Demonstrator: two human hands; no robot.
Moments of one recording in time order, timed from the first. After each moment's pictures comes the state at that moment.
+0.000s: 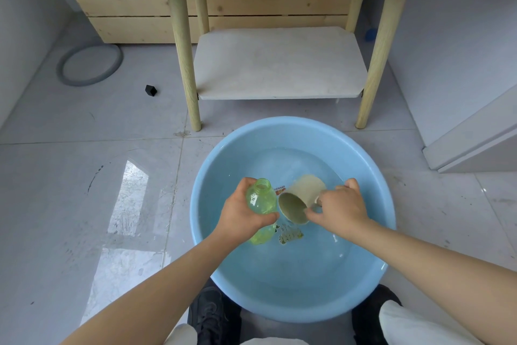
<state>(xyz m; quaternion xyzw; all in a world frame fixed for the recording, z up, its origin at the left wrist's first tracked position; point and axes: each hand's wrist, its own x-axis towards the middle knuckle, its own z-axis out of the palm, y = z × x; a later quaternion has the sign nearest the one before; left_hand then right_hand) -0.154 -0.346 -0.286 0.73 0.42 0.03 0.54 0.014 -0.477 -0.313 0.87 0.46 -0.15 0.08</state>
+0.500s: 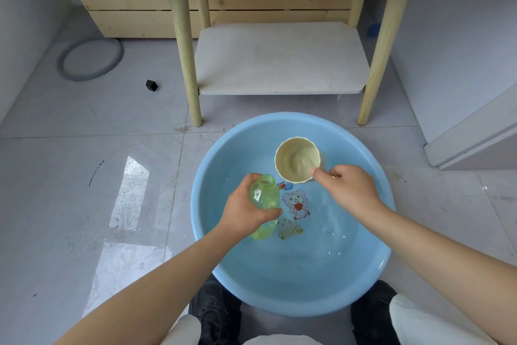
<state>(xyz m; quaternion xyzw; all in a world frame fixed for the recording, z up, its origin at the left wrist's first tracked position) -0.151 -0.350 -0.285 0.73 0.42 0.03 0.54 0.016 -0.468 -0.264 0.90 0.23 -0.24 -0.29</state>
